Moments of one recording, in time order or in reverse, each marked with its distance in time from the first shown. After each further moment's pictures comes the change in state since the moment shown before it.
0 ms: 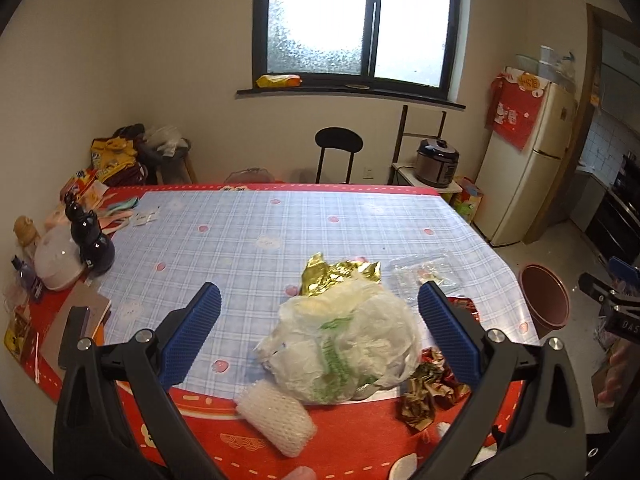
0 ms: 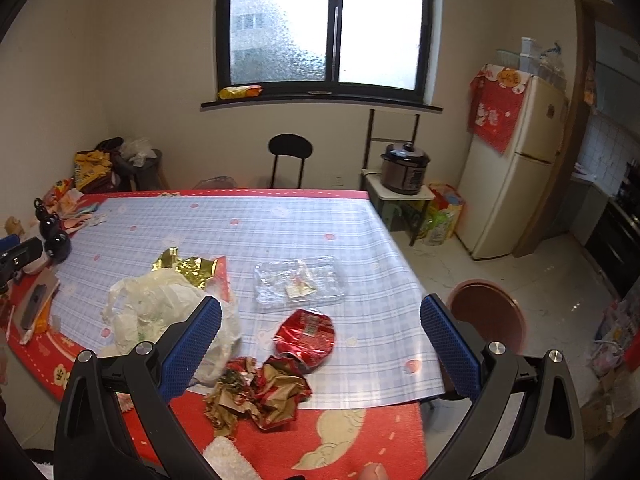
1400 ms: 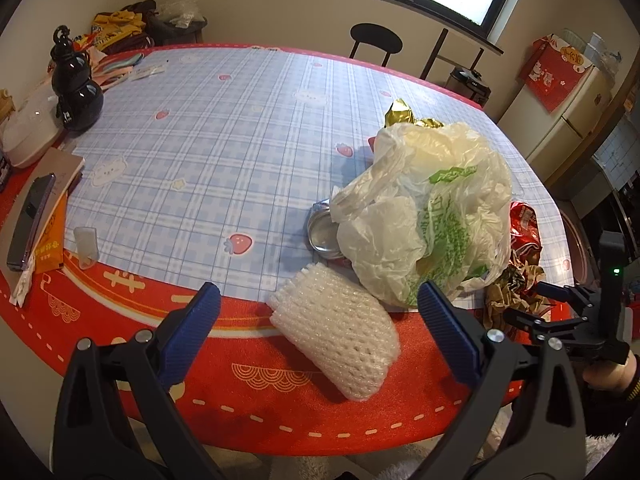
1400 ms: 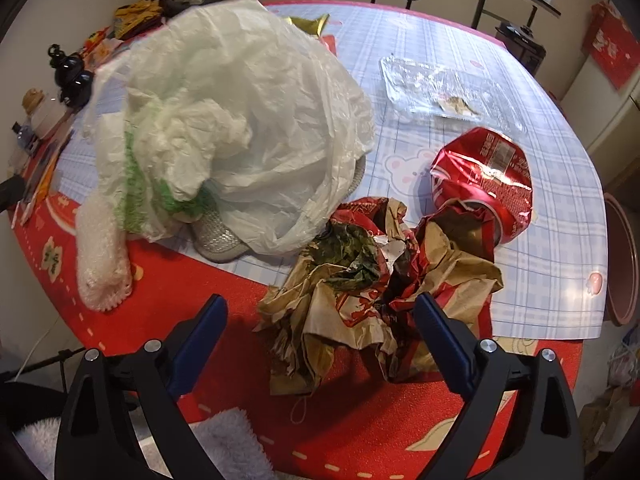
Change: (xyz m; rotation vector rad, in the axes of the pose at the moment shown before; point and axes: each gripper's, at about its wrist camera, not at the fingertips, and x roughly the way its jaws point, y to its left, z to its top) left arm 0.112 0.103 -0.129 -0.145 0.336 -0.052; right arm 0.185 0.115 -0.149 -0.149 0.545 0.198
